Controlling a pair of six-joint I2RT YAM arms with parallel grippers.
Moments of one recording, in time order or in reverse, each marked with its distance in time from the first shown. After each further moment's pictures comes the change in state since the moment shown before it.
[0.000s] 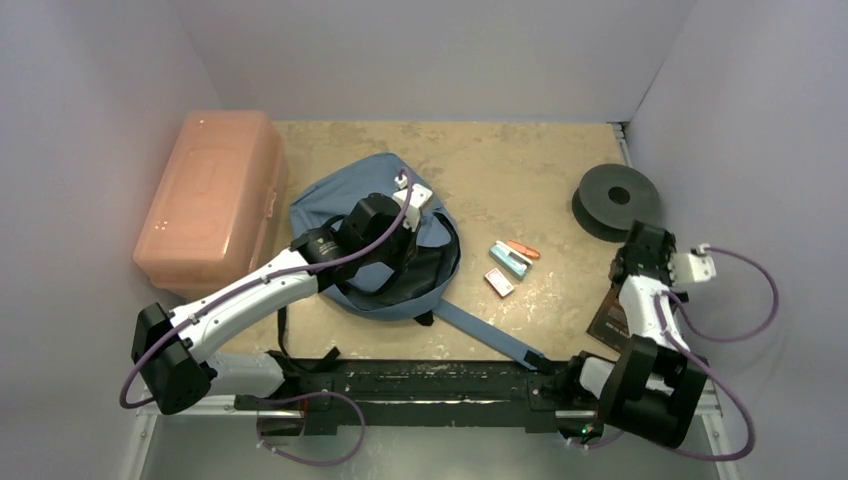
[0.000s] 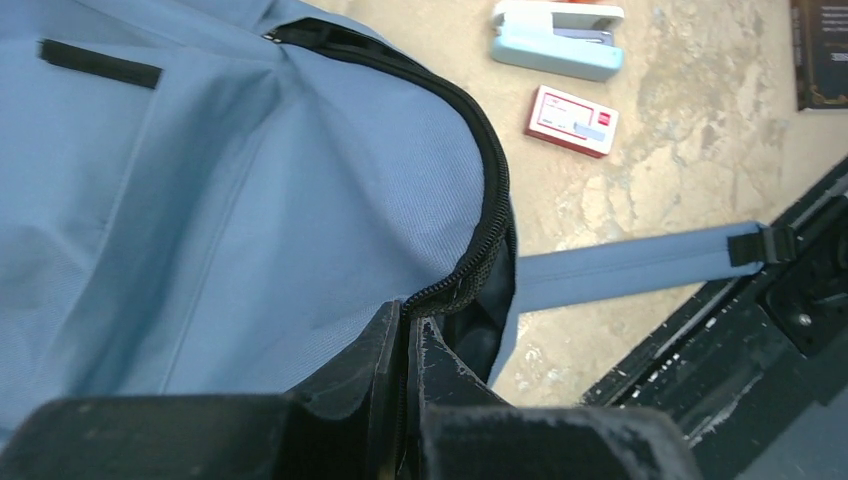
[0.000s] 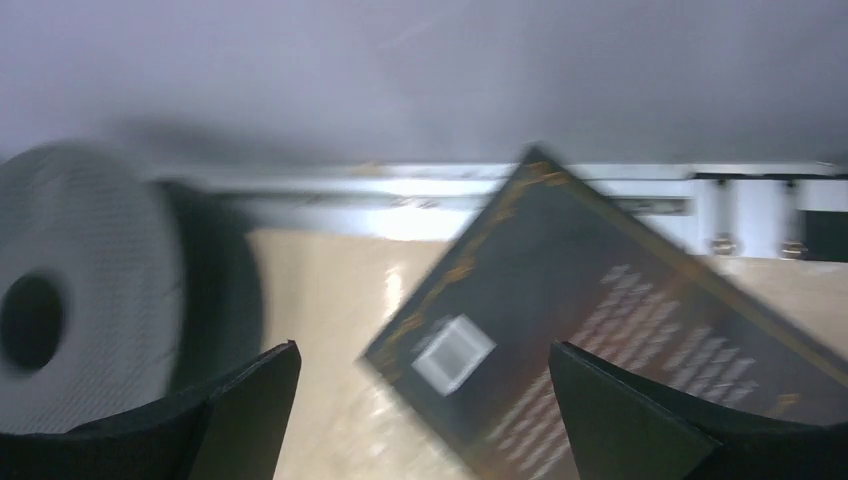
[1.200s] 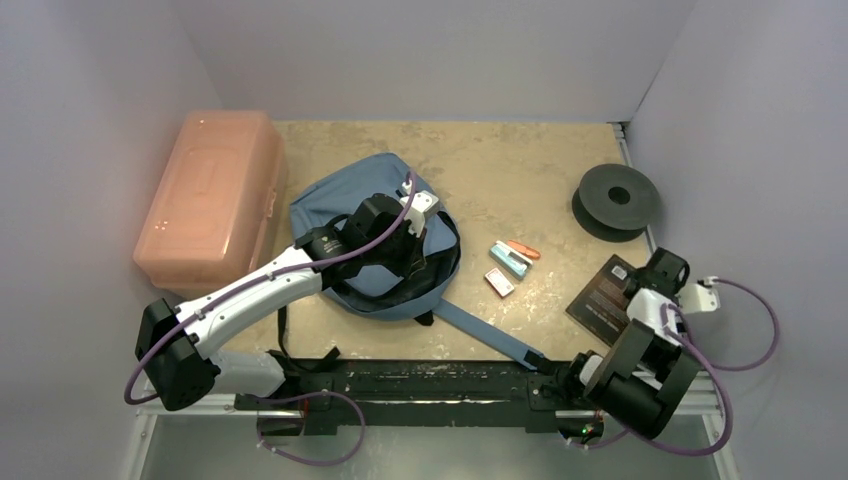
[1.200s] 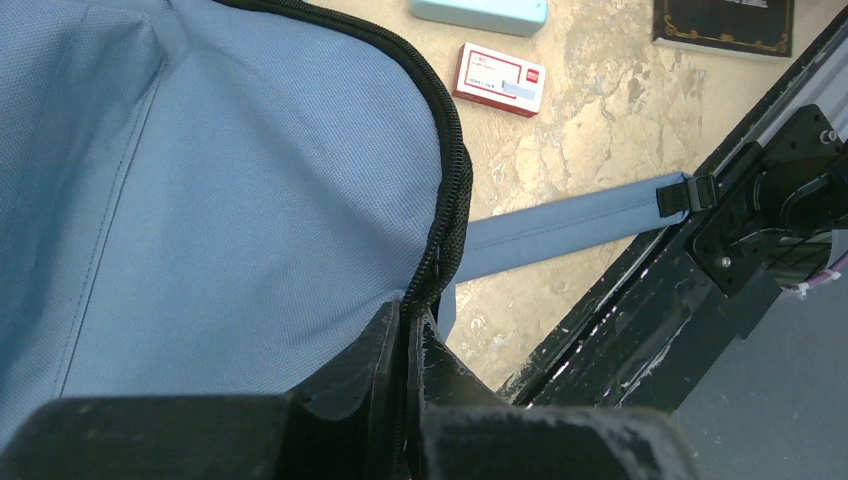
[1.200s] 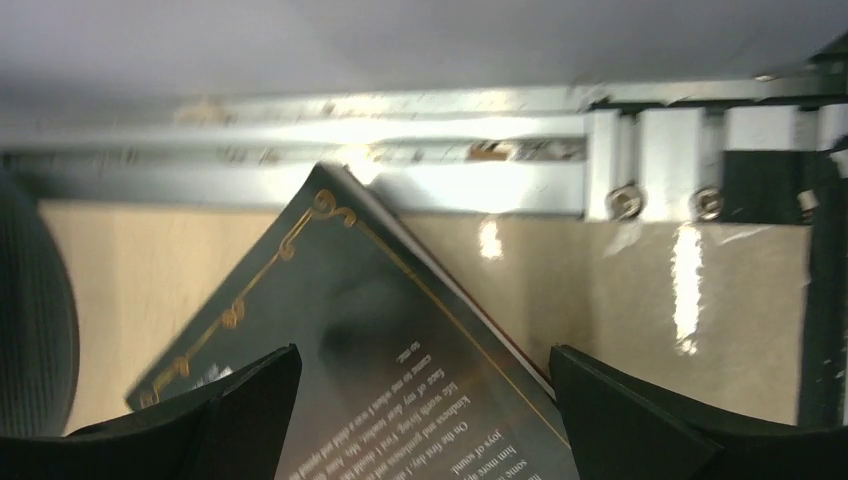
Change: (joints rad) left arm 0.001 0.029 0.000 -0.015 0.182 -0.039; right arm -0.376 0.006 -0.188 0.089 -0.300 -0.078
